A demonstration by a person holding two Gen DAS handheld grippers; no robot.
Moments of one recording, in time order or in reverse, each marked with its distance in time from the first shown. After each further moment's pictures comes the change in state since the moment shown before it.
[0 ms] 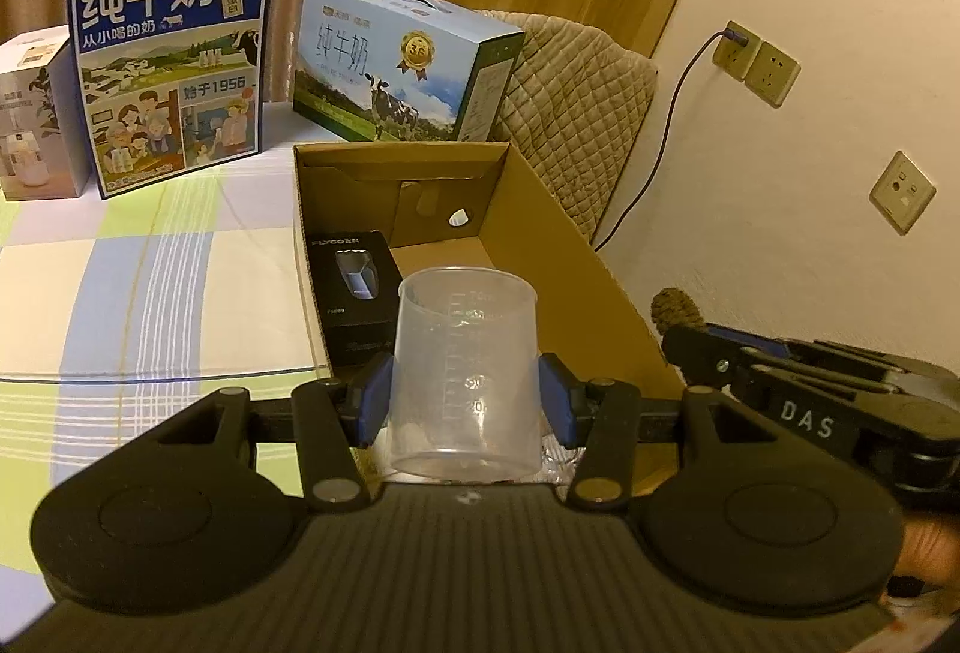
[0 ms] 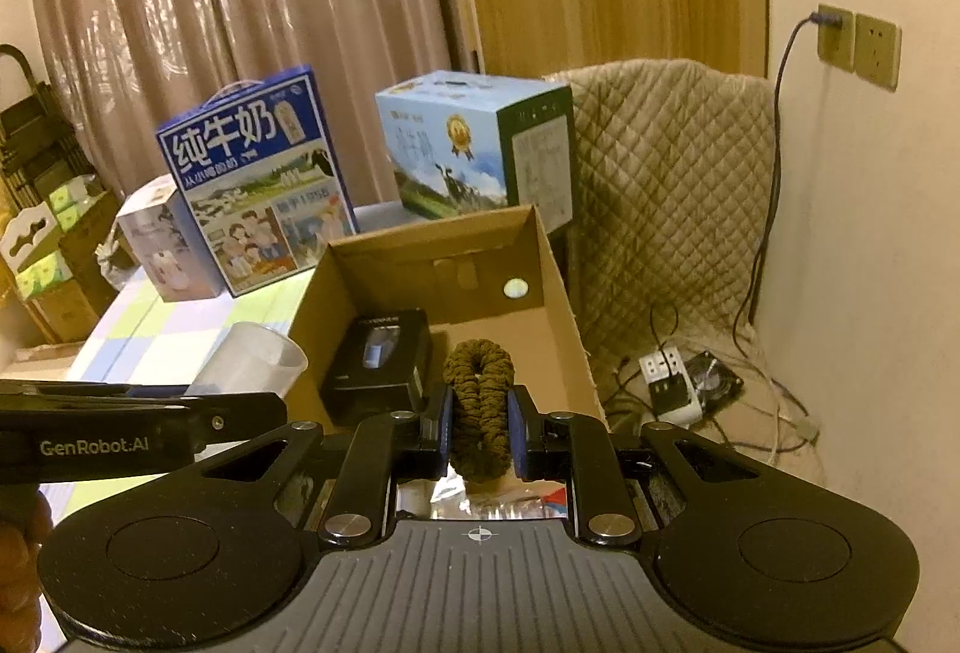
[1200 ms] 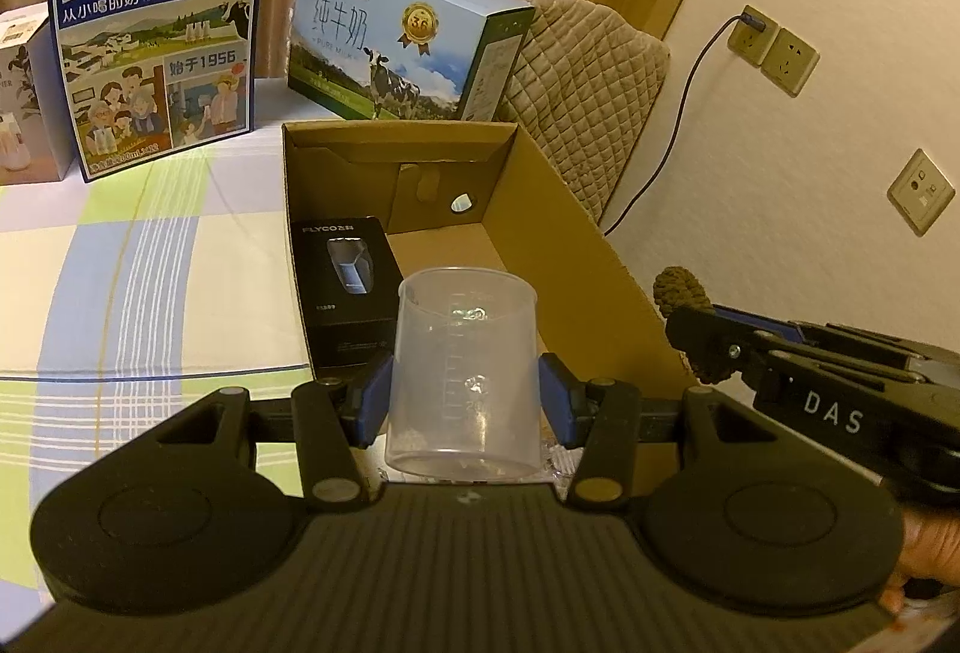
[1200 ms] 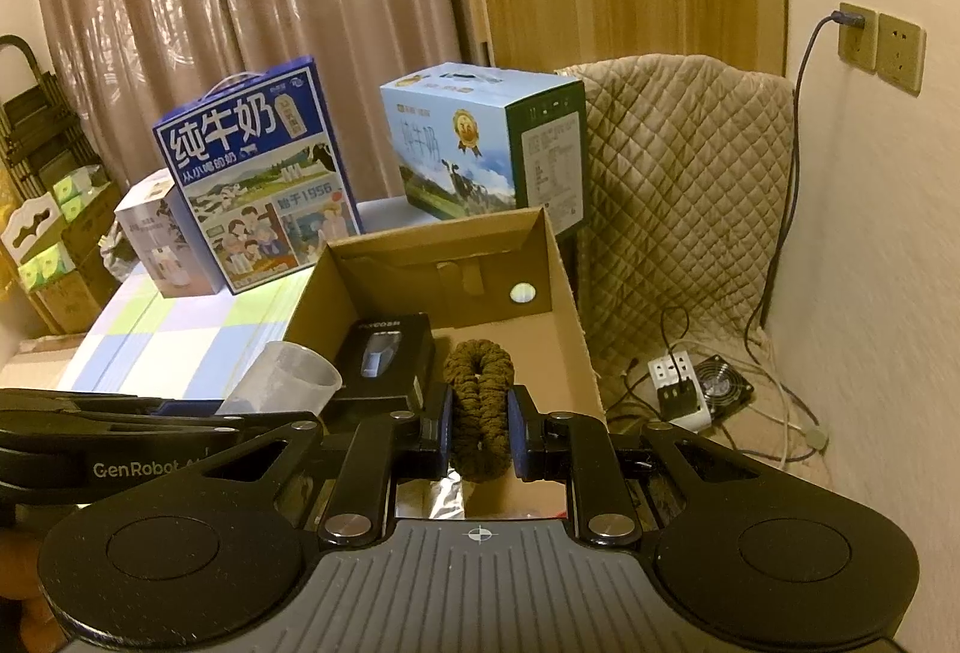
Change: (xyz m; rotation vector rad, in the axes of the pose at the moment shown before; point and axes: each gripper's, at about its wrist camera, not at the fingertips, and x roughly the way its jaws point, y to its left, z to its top) left arm 0.031 0.004 0.008 -0.025 0.041 0.002; right arm 0.017 -0.004 0.013 -0.018 0.017 0.018
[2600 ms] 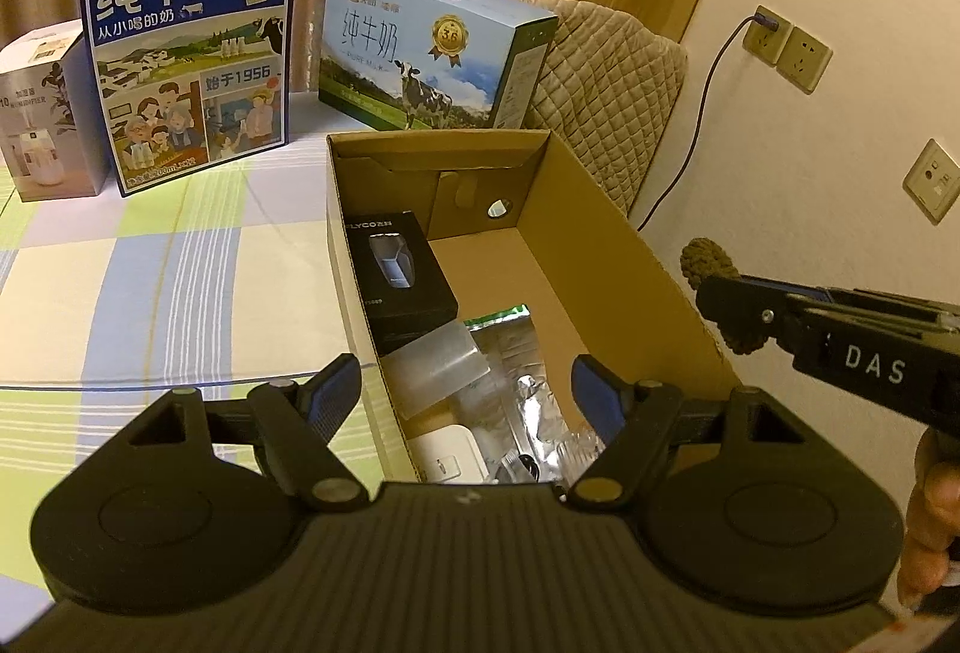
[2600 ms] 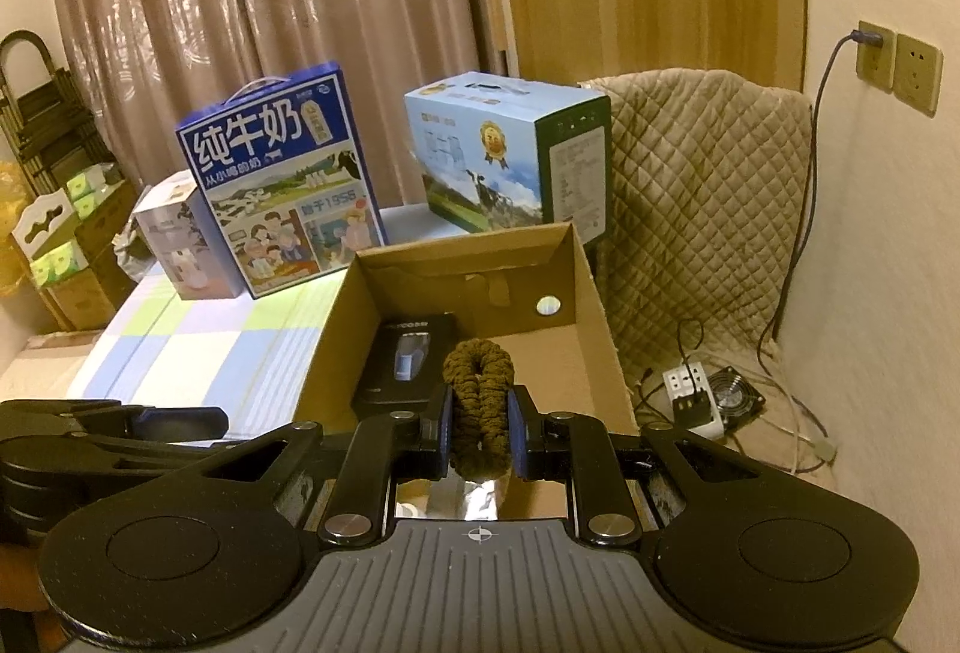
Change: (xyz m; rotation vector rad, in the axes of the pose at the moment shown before) left arm -0.018 0.014 -0.005 0.027 -0.022 0.056; right arm -0.005 0.019 0.007 -0.023 -0.005 0.020
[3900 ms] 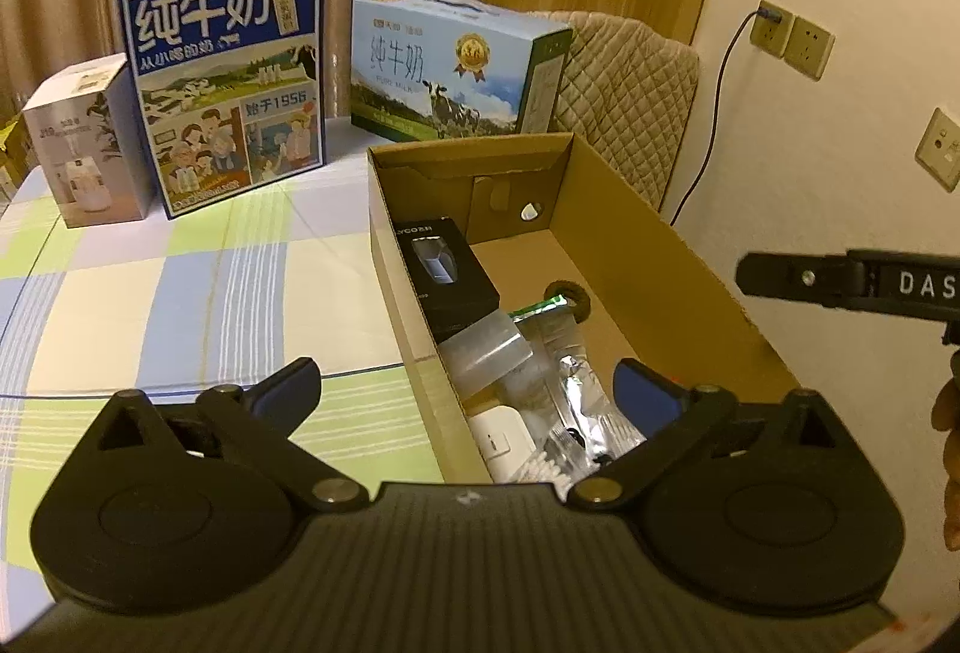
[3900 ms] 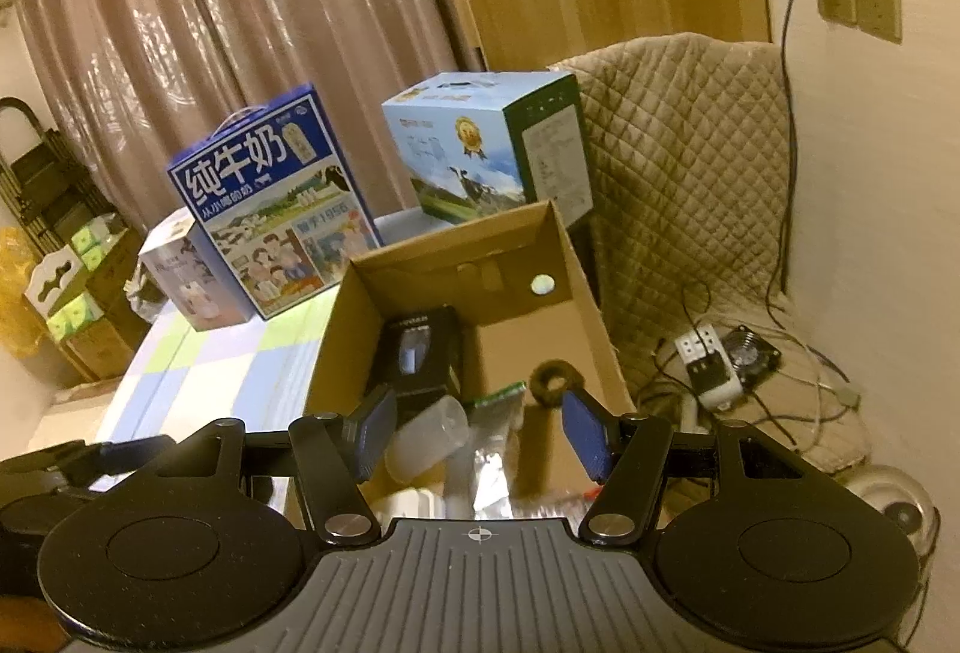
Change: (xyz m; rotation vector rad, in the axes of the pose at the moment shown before) left arm -0.031 0.005 -0.024 0.053 -0.068 0.082; right arm -0.022 -0.024 -0.015 0.138 -0.001 0.035
